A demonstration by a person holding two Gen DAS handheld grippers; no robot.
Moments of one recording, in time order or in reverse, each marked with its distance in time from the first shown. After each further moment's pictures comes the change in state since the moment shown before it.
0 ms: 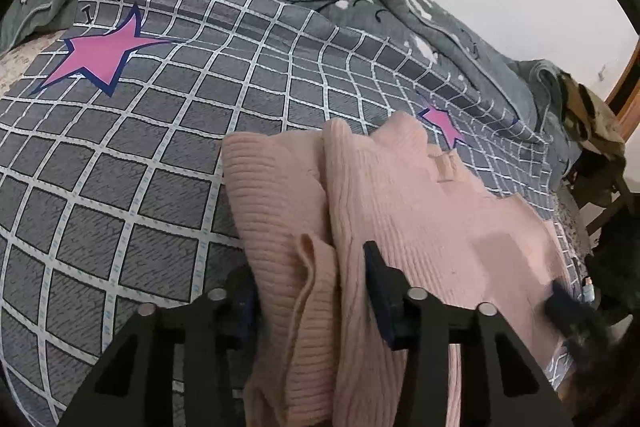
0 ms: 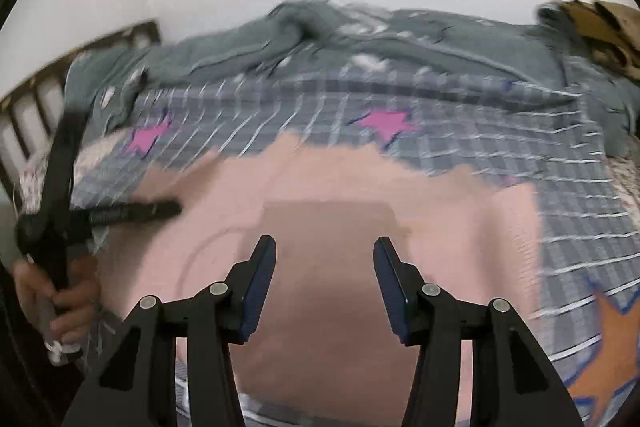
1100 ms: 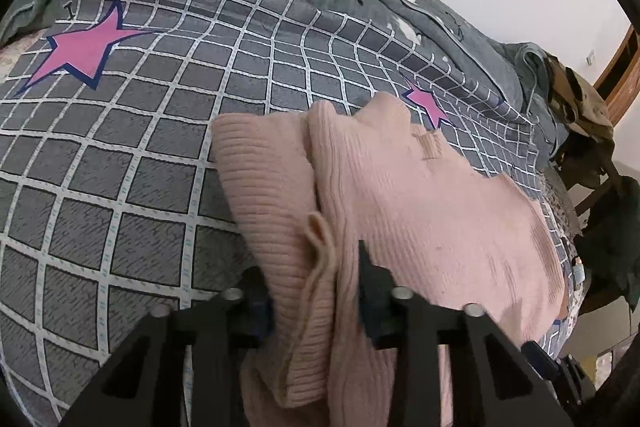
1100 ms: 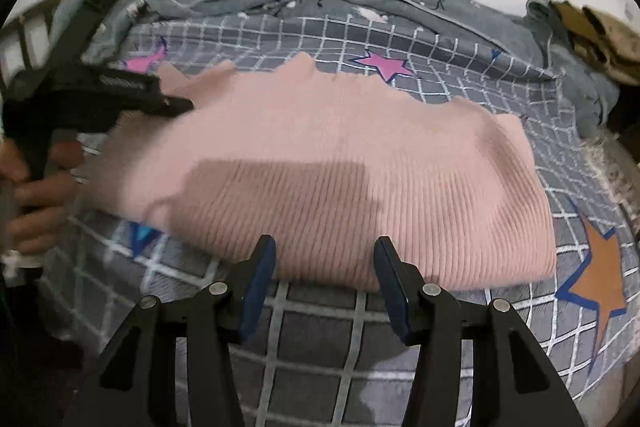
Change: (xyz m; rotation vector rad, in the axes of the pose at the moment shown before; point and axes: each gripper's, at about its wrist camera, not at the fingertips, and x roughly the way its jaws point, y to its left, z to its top) left arm -0.002 -0.003 0.000 0.030 0.072 -0.034; right arm -0.025 0.045 -0.062 -0.039 0.101 -0.126
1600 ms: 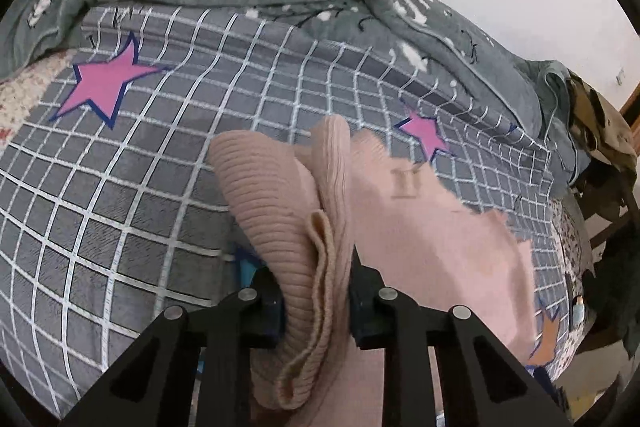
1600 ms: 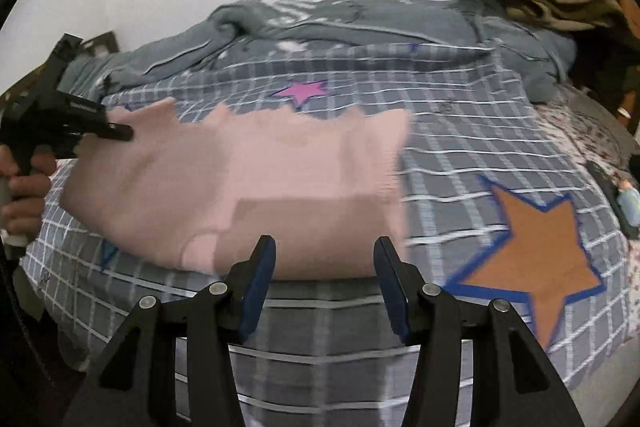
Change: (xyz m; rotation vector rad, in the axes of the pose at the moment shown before) left arm -0.030 -0.071 0.035 -0.075 -0.008 0.139; right arm -0.043 -0.122 -0.015 0.178 -0.103 -0.014
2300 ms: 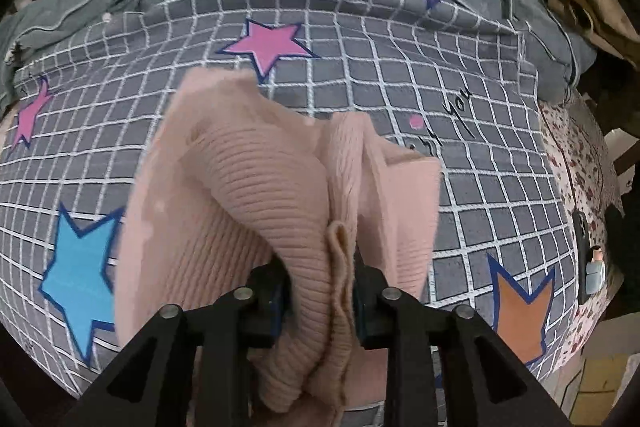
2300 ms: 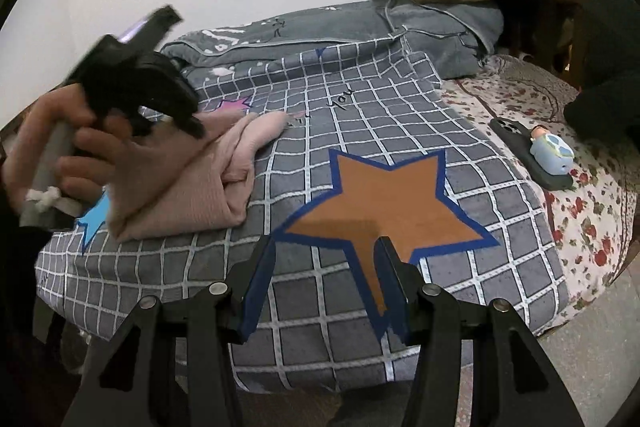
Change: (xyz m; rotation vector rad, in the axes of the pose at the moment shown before) left arm 0.062 -0.237 -0.064 0.191 0.202 0.129; right arm -0.065 -0.122 -0.039 0.116 -0.024 -0.040
